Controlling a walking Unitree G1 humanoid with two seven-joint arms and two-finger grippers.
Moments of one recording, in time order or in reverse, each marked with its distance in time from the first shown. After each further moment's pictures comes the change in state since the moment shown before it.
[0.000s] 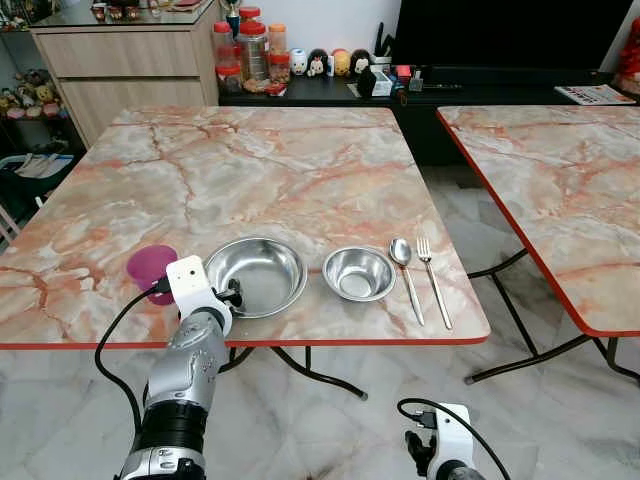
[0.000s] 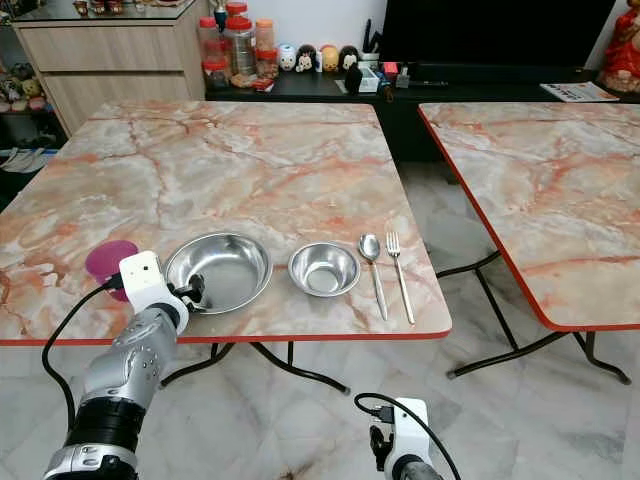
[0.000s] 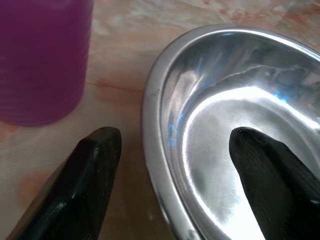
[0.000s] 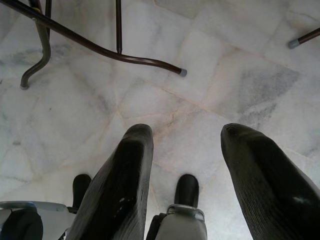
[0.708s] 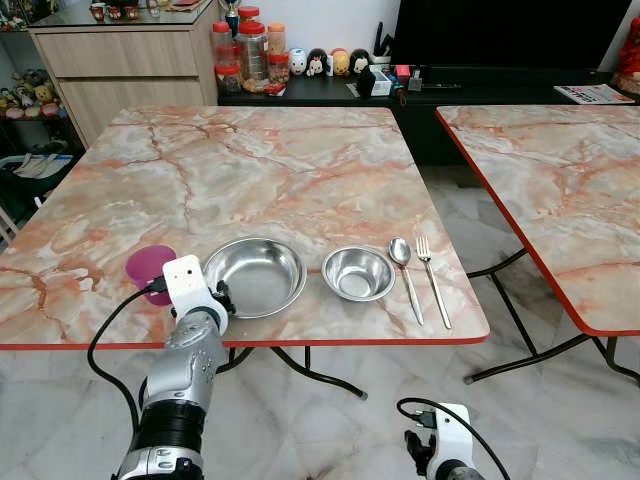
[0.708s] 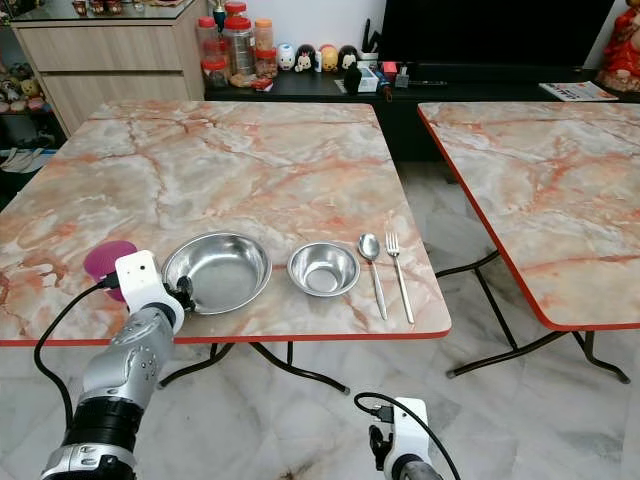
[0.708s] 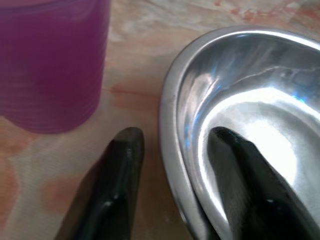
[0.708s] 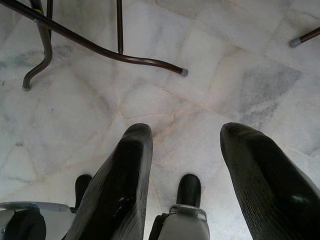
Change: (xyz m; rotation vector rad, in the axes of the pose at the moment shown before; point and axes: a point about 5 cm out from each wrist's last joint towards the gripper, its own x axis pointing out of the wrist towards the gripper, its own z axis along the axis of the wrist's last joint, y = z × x) left arm 0.001 0.004 0.001 0.048 0.004 0.035; right arm 0.000 0.001 0.001 0.007 -0.003 0.008
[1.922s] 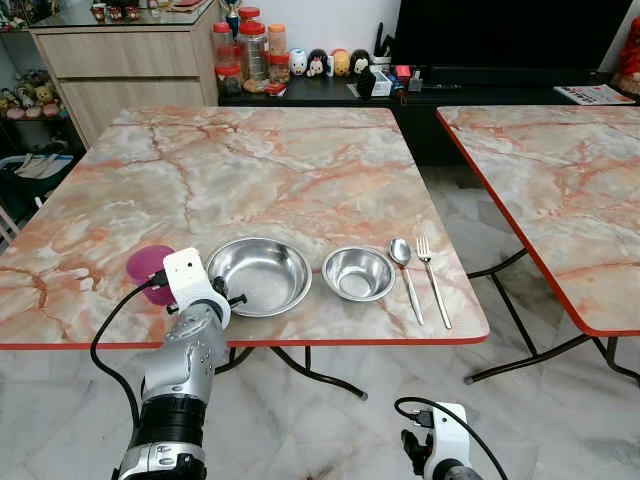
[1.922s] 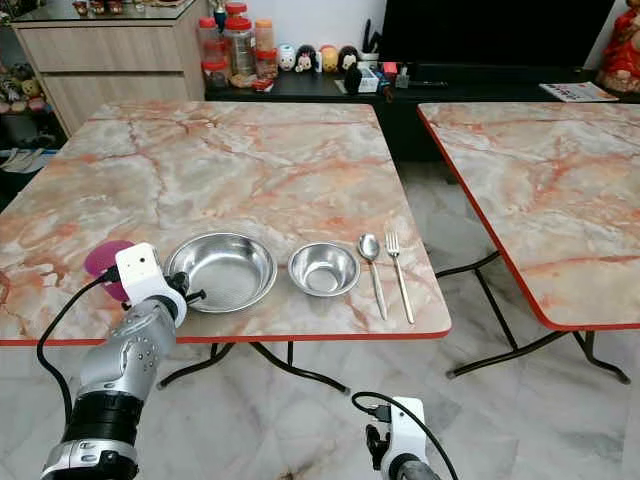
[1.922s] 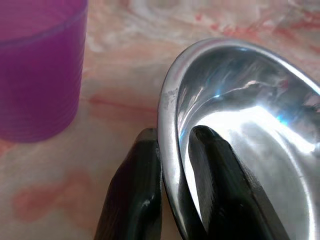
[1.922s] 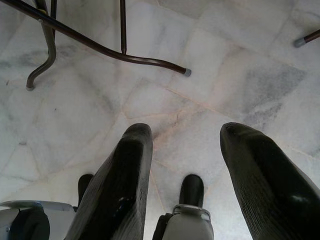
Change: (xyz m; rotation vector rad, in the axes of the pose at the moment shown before) left arm -0.004 -0.009 0.012 -0.068 -0.036 -0.036; right arm 0.000 0.003 0.000 -0.002 0.001 0.012
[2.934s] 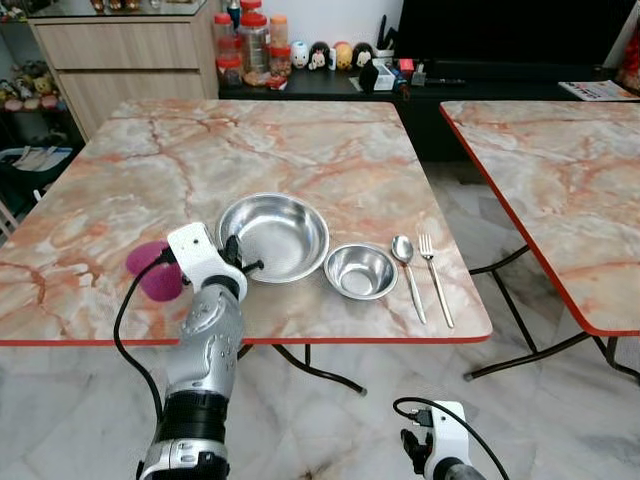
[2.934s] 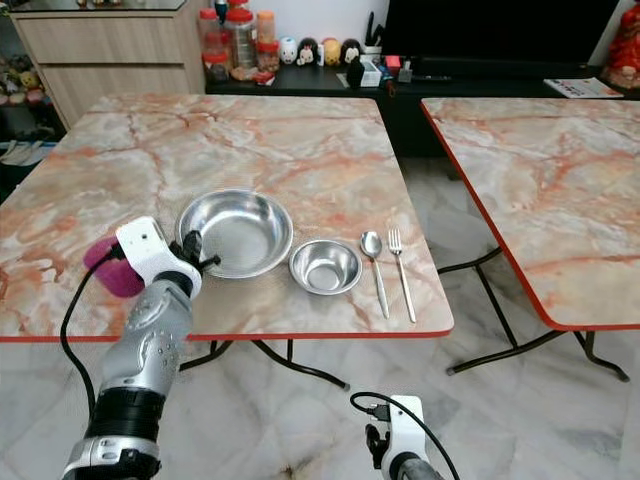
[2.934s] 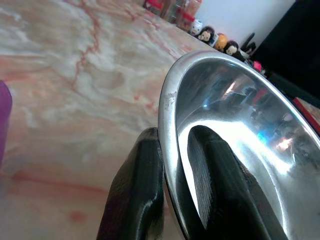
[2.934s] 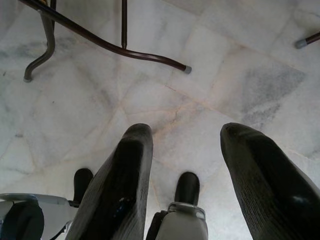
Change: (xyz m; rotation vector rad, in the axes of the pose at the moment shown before) left arm -0.009 -0.033 0.030 -0.157 -0.271 -0.150; right arm 0.000 -0.002 0.002 -0.031 0.003 0.008
